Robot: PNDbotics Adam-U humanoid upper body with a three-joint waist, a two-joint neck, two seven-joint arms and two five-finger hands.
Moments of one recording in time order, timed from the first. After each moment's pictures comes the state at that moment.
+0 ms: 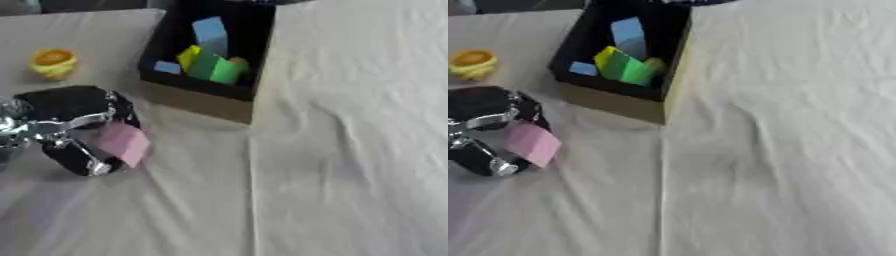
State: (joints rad) left arm -0.52 0.90 -0.24 -1.97 -0.54 -0.06 -0.62; right arm -0.27 -0.71 -0.03 -1.98 -0.16 -0.38 -0.27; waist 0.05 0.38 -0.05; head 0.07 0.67
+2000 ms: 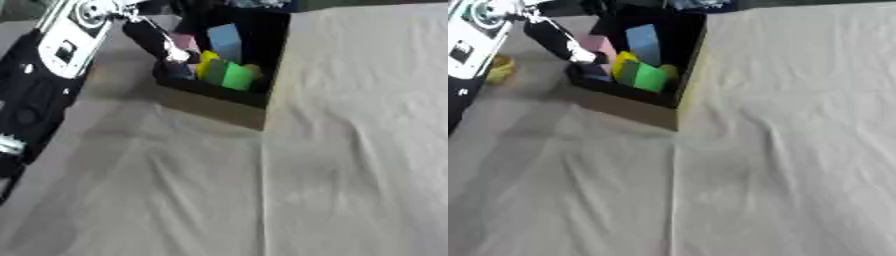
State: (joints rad) left arm -1.08 0.55 -0.24 -1.26 -0.50 -0.18 -0.62; right arm -0.29 -0.72 -0.02 -1.98 -0.18 -0.38 -0.25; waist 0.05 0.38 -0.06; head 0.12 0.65
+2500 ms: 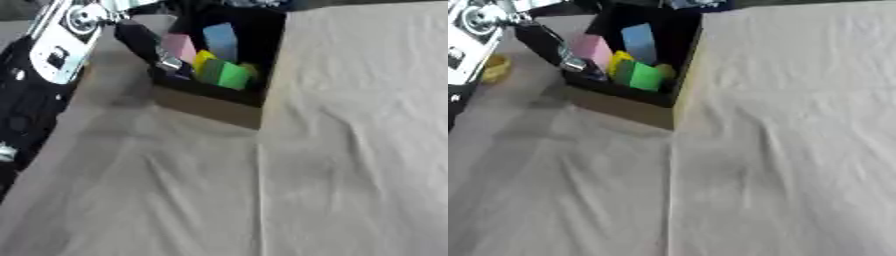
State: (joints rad) left arm -1.05 0.58 -0.21 -1.32 -0.47 -0.18 -0.54; right arm -0.28 -0.72 -0.02 -1.98 -0.18 -0.38 -0.26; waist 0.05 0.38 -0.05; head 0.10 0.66
